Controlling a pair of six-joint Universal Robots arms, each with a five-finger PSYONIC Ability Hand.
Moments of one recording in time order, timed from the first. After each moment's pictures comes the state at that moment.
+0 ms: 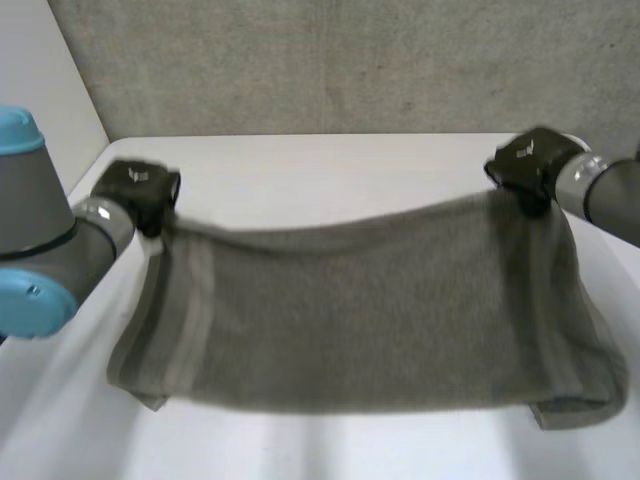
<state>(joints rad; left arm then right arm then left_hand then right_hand) 4.44 -2.02 -1.33 3.11 -1.53 3.58 1.78 -1.00 0.95 0.44 1.35 2.31 1.19 1.22 1.22 1.22 1.04 1.06 1.18 1.19 1.20 0.94</state>
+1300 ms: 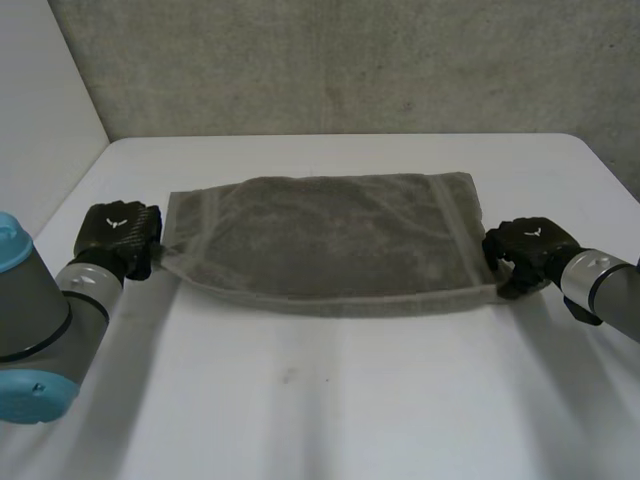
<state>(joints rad) 4.50 -1.90 -1.80 3.54 -1.54 3.45 1.60 -0.97 1.44 0.01 1.12 2.64 1.19 1.22 1.22 1.22 1.04 0.74 0.73 0.71 0.70 0.53</state>
